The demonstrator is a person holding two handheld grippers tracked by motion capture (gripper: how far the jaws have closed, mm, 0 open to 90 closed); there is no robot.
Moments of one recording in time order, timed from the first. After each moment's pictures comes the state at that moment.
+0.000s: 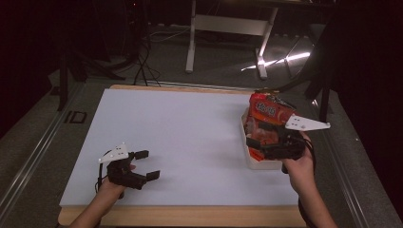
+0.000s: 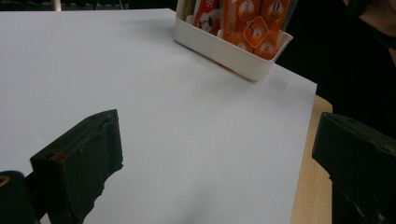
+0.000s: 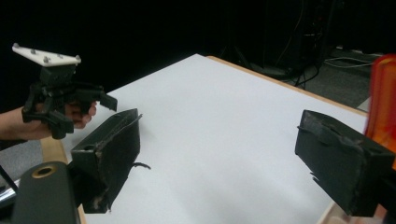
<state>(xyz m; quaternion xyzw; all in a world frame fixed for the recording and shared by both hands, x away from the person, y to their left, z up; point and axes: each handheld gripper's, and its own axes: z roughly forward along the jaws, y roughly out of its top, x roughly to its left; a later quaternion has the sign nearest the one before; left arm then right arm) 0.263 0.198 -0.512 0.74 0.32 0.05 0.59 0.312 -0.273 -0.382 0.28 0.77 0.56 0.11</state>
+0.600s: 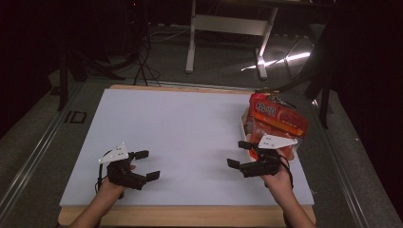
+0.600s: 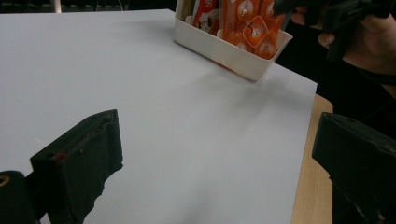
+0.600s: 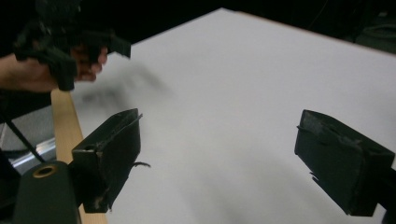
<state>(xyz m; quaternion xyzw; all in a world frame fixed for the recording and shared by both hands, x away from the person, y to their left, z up) 0.262 0.198 -0.512 0.74 0.32 0.05 0.59 0.303 -0.238 -0.450 0.27 0.81 0.52 0.07</state>
